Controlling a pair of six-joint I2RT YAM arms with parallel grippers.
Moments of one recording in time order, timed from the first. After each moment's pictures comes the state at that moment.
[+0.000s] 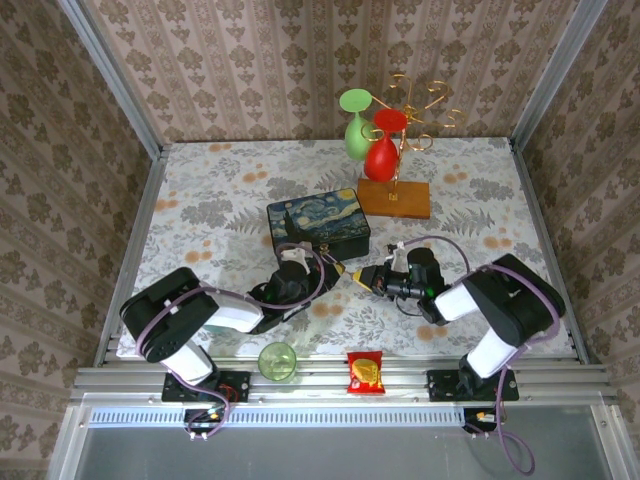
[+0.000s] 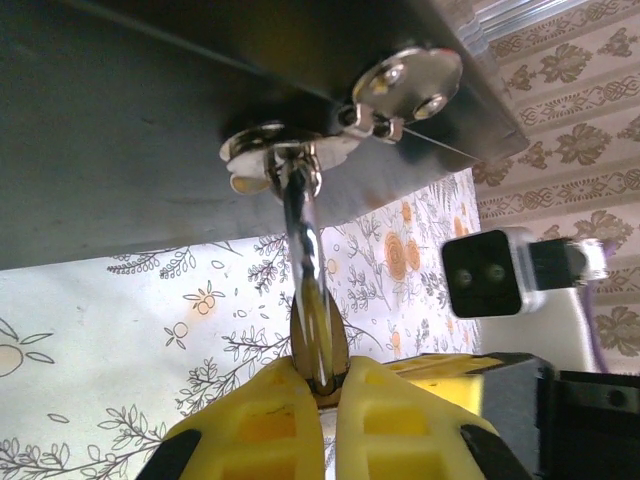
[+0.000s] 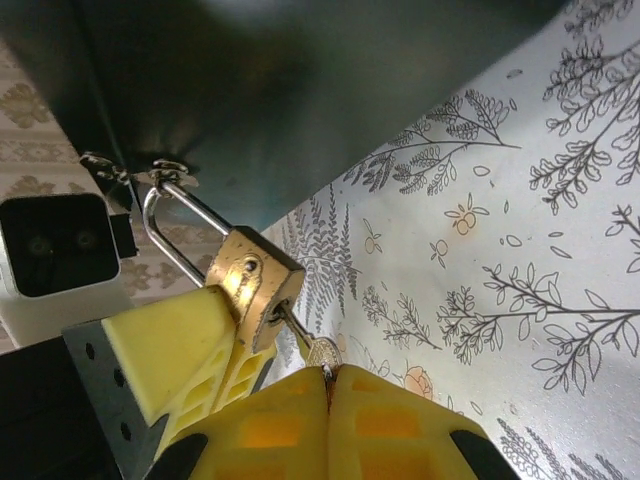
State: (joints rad) left arm -0.95 1.59 0.43 0.80 0.00 -1.16; right arm 0.46 1.61 0.30 0.89 -0.59 1.12
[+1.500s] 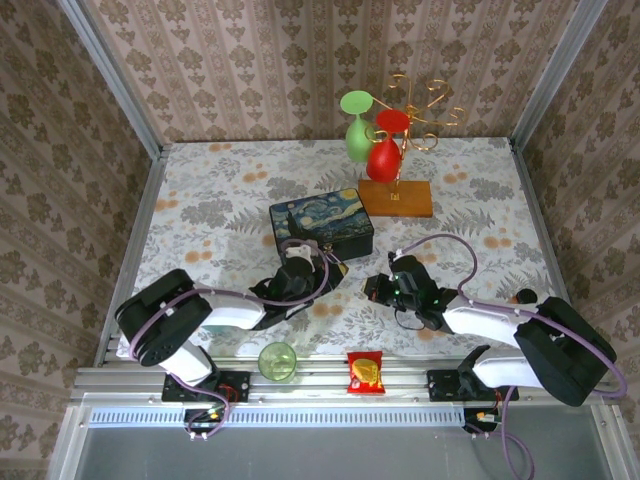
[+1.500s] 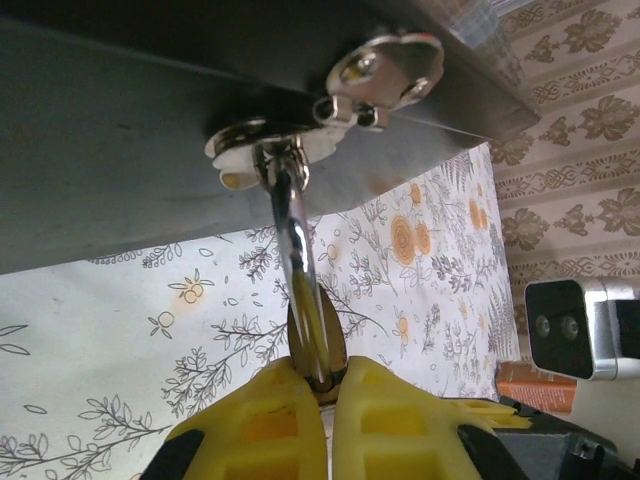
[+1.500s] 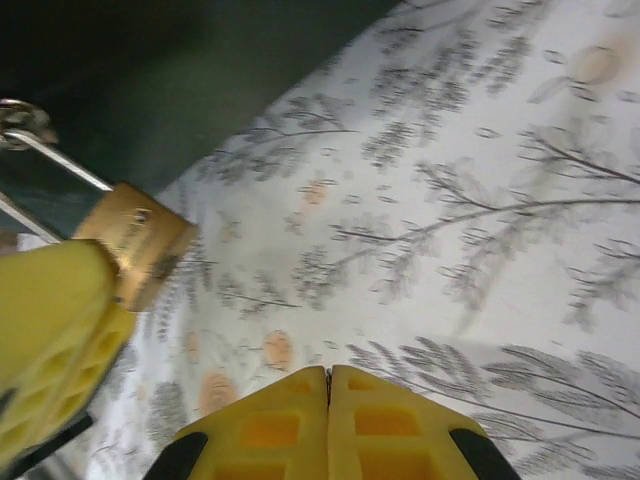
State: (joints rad) left arm -0.96 1.57 0.49 0.66 0.00 -1.12; right arm 0.65 1.27 0.36 0.22 -0.09 0.96
